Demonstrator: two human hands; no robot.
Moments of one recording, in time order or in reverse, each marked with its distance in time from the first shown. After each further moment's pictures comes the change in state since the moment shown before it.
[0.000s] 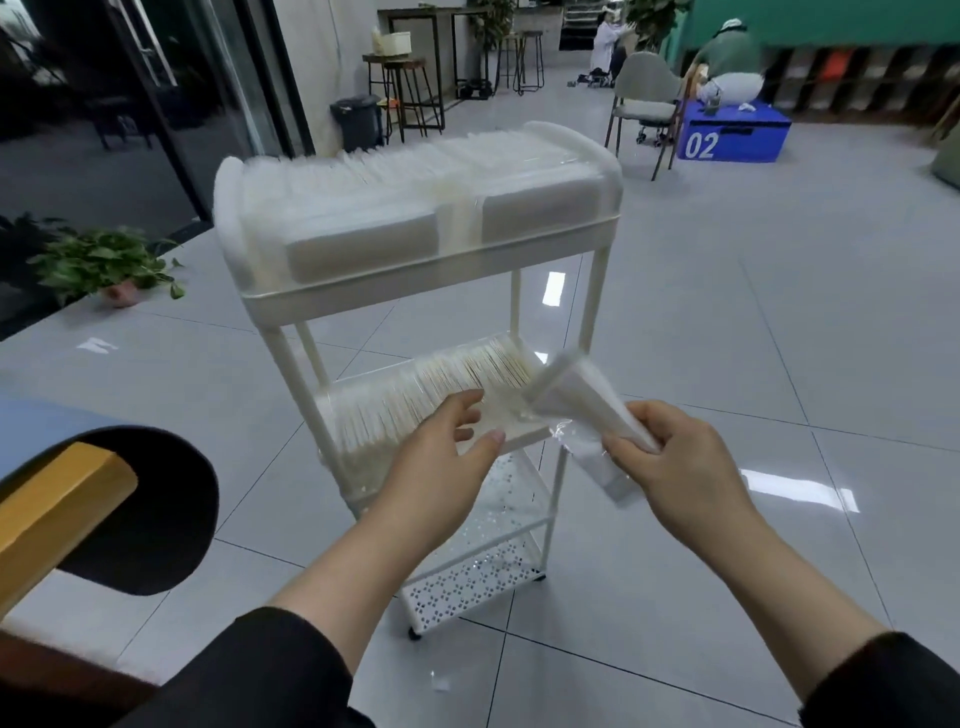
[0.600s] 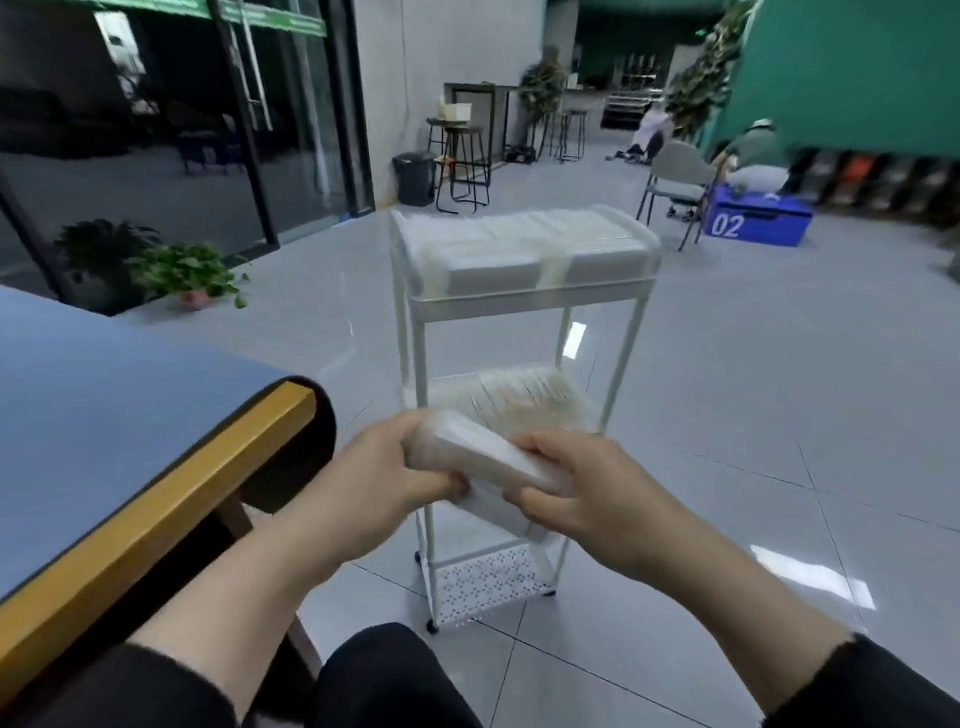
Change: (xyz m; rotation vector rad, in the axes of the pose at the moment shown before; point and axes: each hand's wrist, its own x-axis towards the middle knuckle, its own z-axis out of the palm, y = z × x) left_hand -0.154 0.021 -0.142 -0.015 -0.089 0.065; right_hand -0.123 -0.154 0.026 -0.153 -0.502 -0.411
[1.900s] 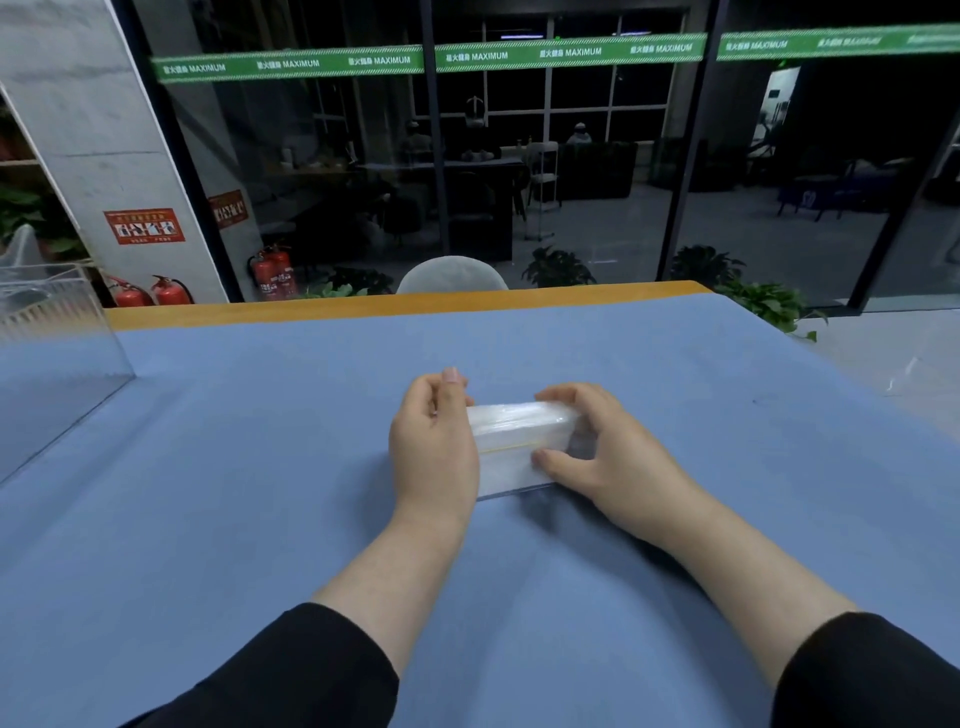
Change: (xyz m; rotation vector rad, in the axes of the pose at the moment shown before) left_hand -0.277 -0.188 -0.313 -0.146 1.813 -0.298; right_hand 0.182 -0.367 0.394 0.339 -0.606 -0.762
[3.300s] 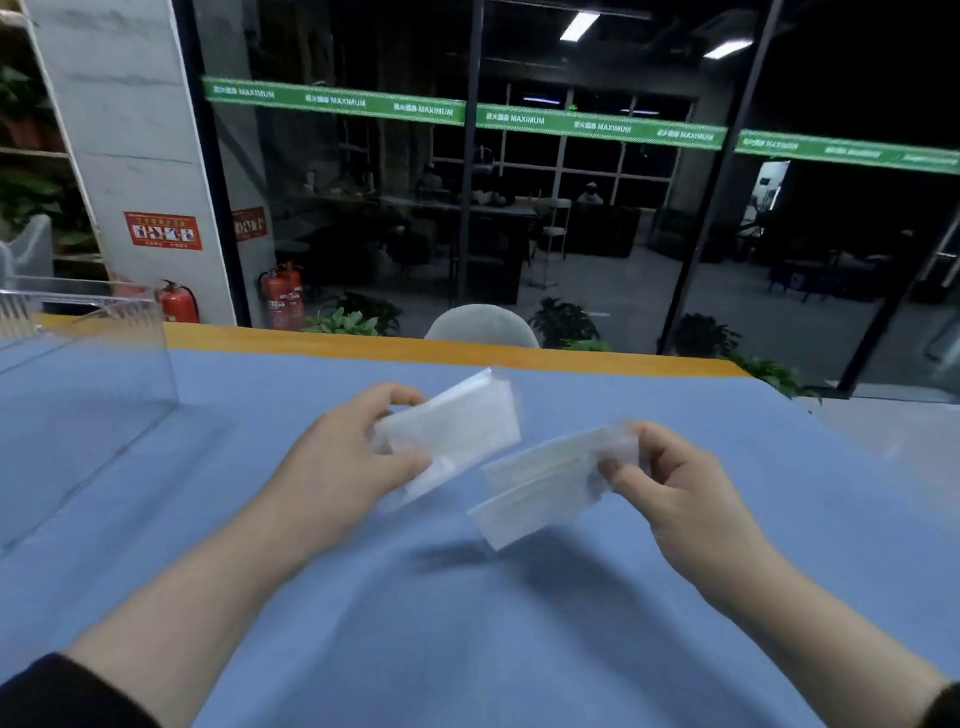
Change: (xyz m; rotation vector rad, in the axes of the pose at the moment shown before) left_hand 0.098 0.035 -0.157 0.371 -0.421 0.129; right_hand 0.041 -0.064 0.021 0.188 0.147 0.058
